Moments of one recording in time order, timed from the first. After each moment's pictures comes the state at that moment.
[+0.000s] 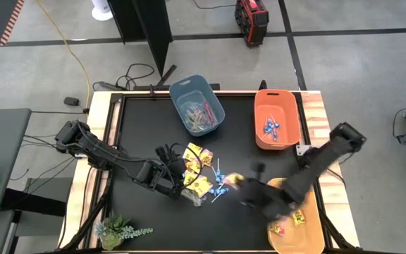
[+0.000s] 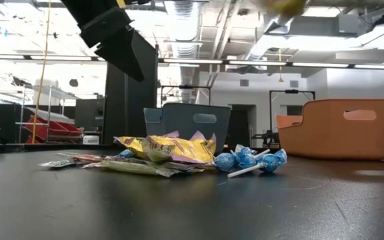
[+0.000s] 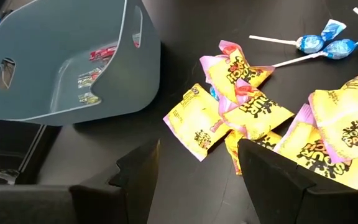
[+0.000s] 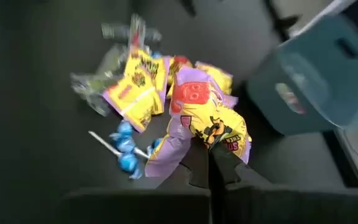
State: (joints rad) left arm -0.43 1.61 1.19 -0.78 -0.84 -0.53; right arm 0.71 1.61 1.39 -0.98 0.87 0.62
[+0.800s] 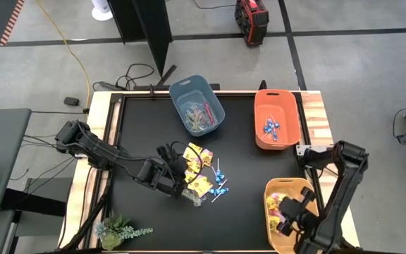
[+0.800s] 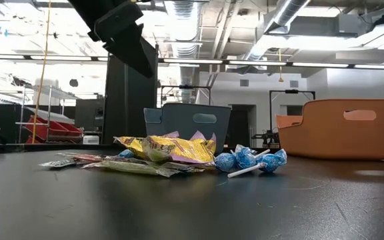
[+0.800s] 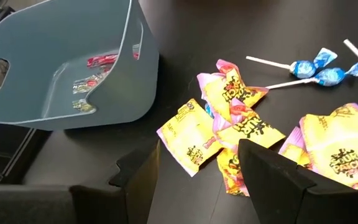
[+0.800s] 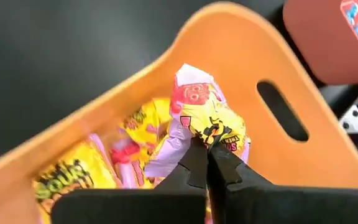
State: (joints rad) left arm -0.41 1.61 1.19 -0.71 -0.85 -0.54; right arm 1.14 1.80 1.38 -1.57 0.43 1.81
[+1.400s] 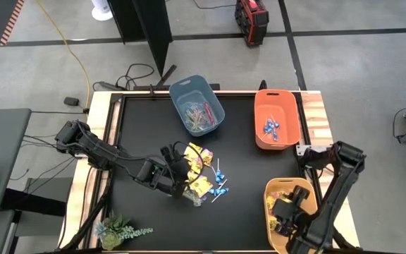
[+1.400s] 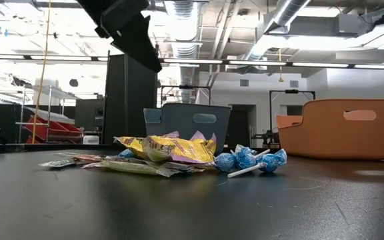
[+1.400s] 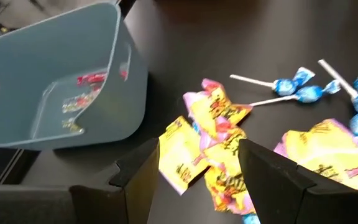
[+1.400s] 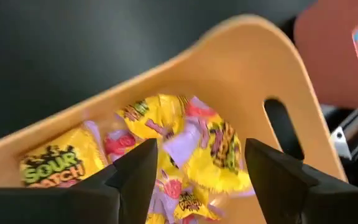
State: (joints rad) left arm -0.41 1.61 1.19 -0.61 -0.84 -0.46; right arm 1.07 1.81 1.43 -1.57 0.39 1.54
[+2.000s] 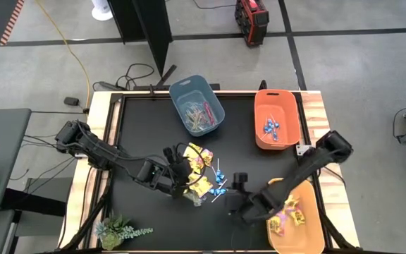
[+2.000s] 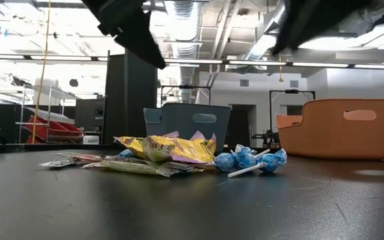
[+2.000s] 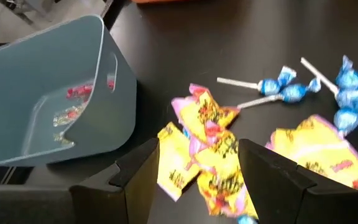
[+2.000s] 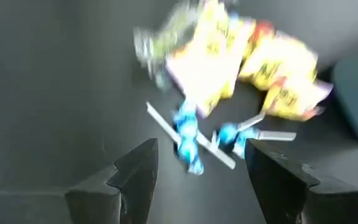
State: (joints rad) left arm -0.42 1.61 1.19 -0.56 -0.81 -0.37; right arm 0.63 1.79 1.39 -0.82 0.57 0.44
